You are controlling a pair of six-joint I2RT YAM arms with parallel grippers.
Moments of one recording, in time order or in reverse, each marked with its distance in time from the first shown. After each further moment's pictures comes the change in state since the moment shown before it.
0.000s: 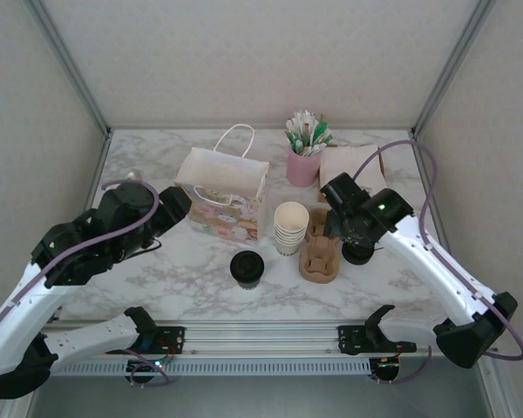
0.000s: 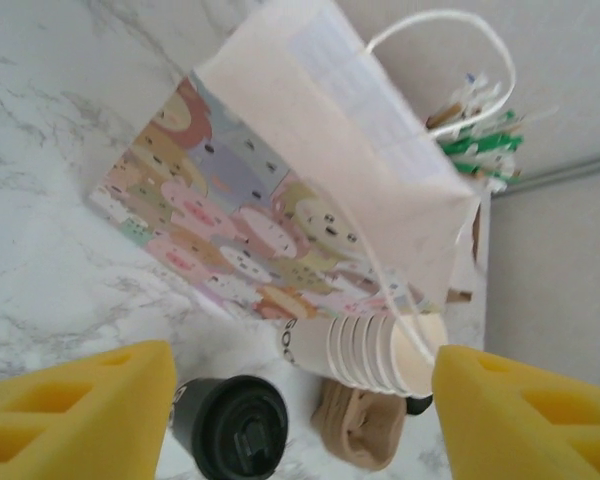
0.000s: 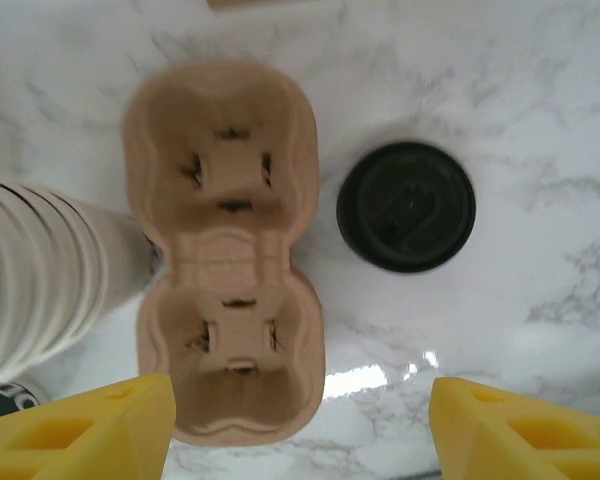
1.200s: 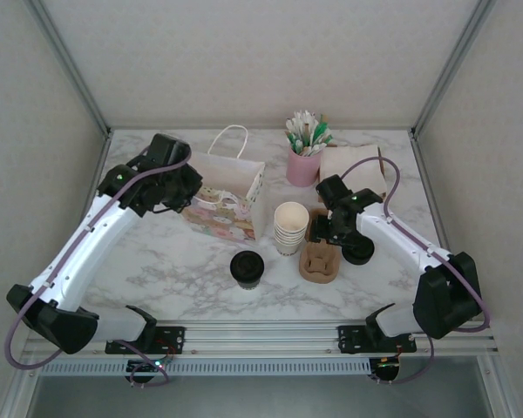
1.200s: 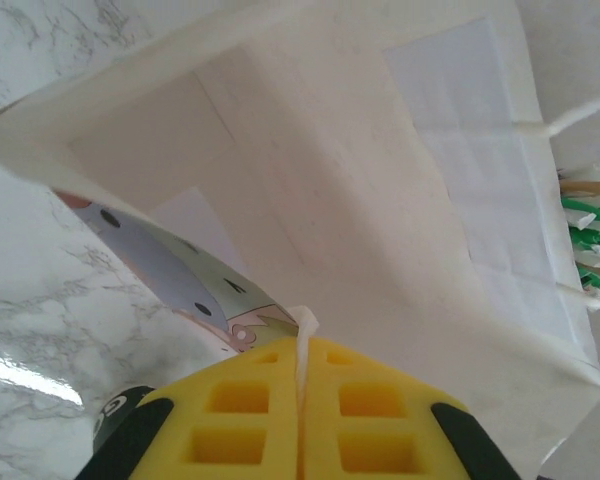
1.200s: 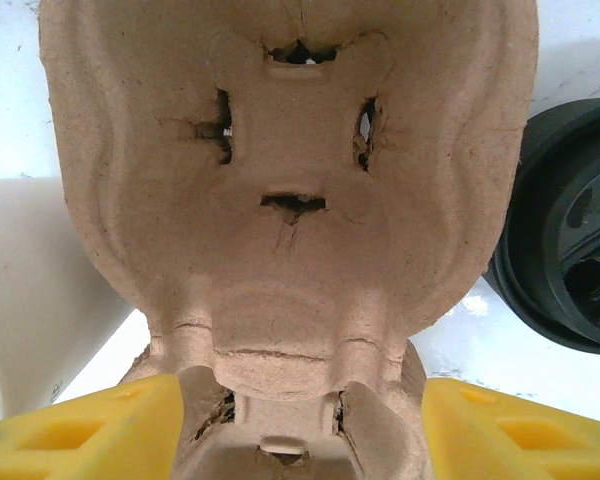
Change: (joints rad) left arm 0.334 0.383 0.055 0.082 0.317 -0.091; right arm -0.165 0.194 -0.225 0.352 -0.287 -0.200
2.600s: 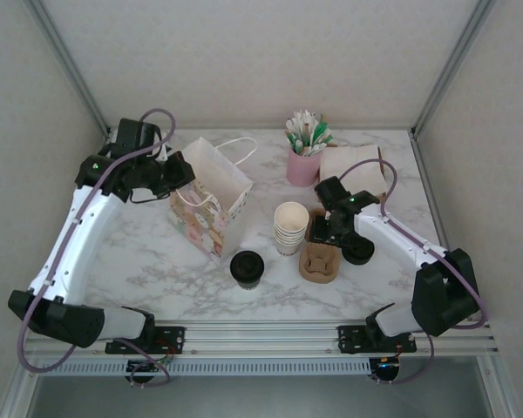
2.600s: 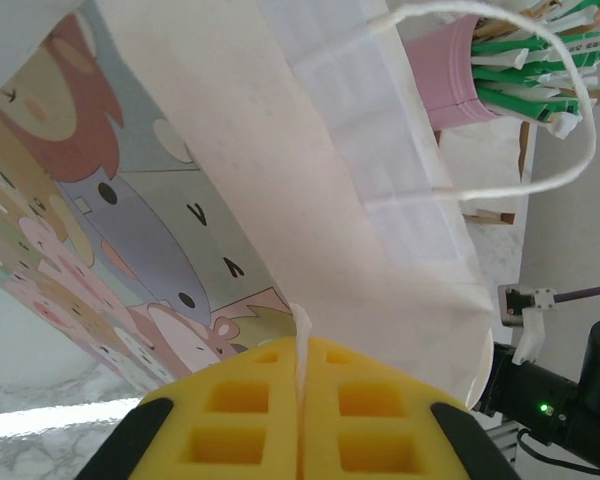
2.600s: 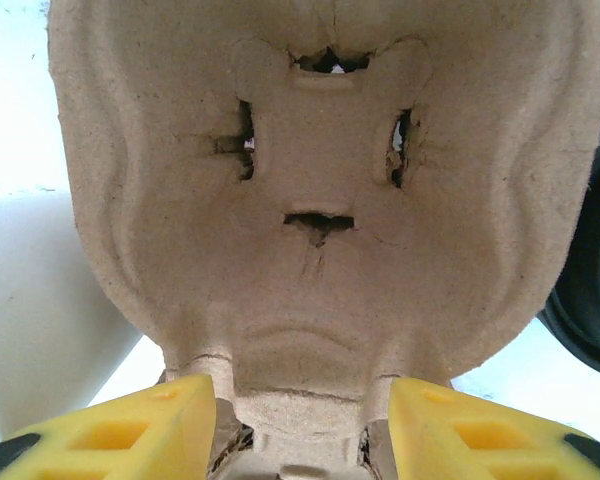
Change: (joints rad) left arm 0.204 0.014 0.061 -0.005 0.367 0.588; right arm 0.000 0.020 -0.031 0.069 -0.027 0.011
